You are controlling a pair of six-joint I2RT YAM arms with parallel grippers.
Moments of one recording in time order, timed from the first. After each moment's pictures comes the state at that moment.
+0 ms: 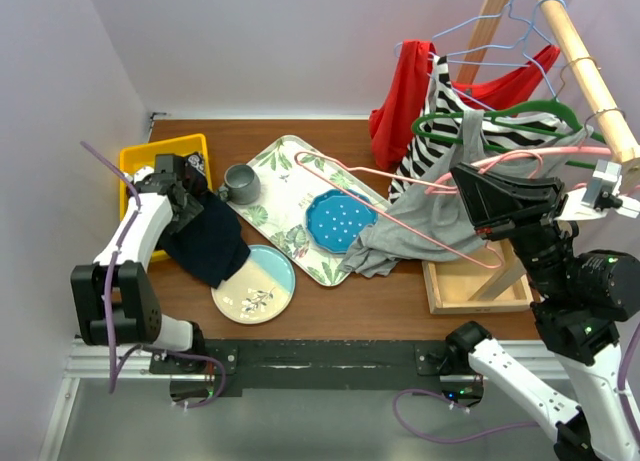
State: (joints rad) left arm 0.07 1.43 1.06 -0.79 -0.41 -0.77; right arm 0.54 0.57 1.16 -0.01 -0.12 0.47
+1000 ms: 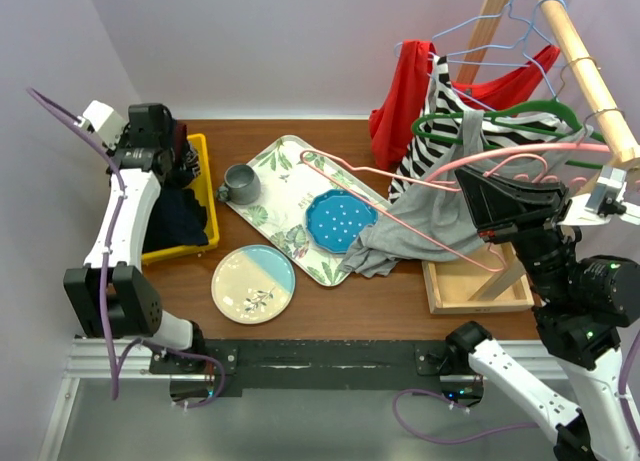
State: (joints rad) left arm 0.07 1.46 1.40 -0.60 -0.82 -0.75; right arm 0.54 0.55 1.15 -0.01 -0.10 0.46
